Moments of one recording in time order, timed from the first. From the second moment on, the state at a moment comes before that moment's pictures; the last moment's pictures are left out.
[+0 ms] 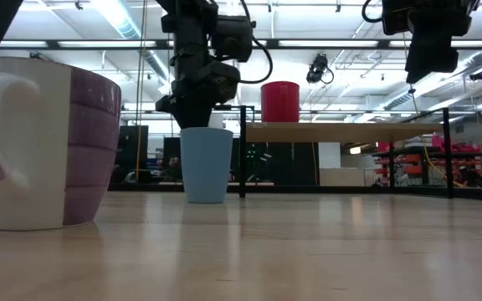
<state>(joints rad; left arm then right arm) 0.22 1.89 1.53 -1.07 0.06 -0.51 0.08 0.93 0.91 -1.00 0.04 0.73</state>
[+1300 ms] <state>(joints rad) 0.16 1.91 1.90 -1.23 0.10 -0.51 0.08 0.93 0.91 -1.00 0.04 0.73</state>
